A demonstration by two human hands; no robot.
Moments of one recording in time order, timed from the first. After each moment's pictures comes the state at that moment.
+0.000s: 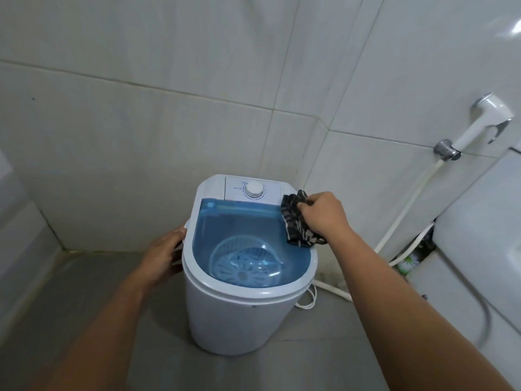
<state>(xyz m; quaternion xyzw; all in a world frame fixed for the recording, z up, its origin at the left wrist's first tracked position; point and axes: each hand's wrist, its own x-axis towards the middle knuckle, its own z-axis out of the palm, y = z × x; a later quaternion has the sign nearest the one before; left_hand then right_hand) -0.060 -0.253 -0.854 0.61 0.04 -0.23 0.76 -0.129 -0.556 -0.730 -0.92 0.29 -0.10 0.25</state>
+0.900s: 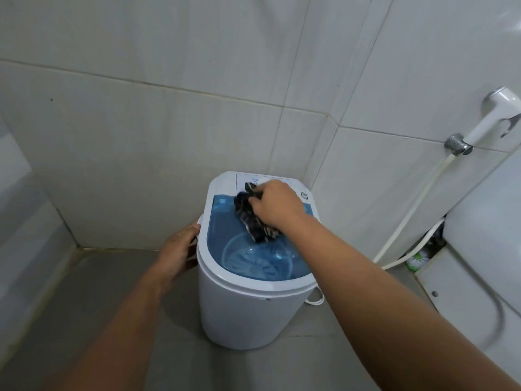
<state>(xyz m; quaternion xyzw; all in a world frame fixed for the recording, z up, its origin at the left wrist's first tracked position) -0.062 -0.254 -0.855 0.62 0.04 -0.23 0.75 -0.090 -0.455 -0.729 -0.98 0.13 -0.08 0.16</state>
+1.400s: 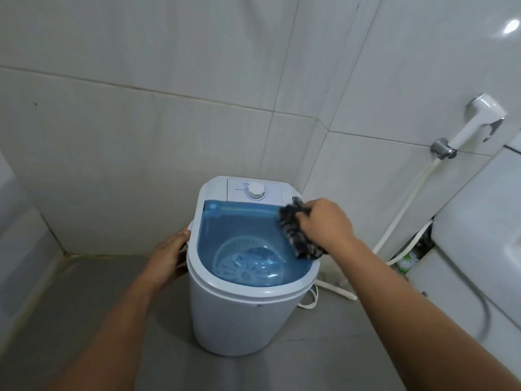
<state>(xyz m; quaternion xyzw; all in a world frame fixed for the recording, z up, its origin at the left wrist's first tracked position) -0.059 -0.253 -0.859 0.61 0.05 -0.23 0.76 -0.149 -0.536 -0.729 -0.96 0.27 -0.07 0.10</state>
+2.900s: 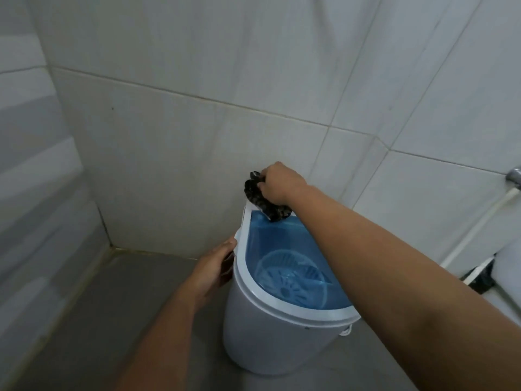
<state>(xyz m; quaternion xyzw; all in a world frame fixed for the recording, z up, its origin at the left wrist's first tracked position) -0.055 -0.246 -0.875 0.58 0.03 -0.27 0.77 0.018 -0.419 -0.709 -1.00 0.03 0.00 0.07</state>
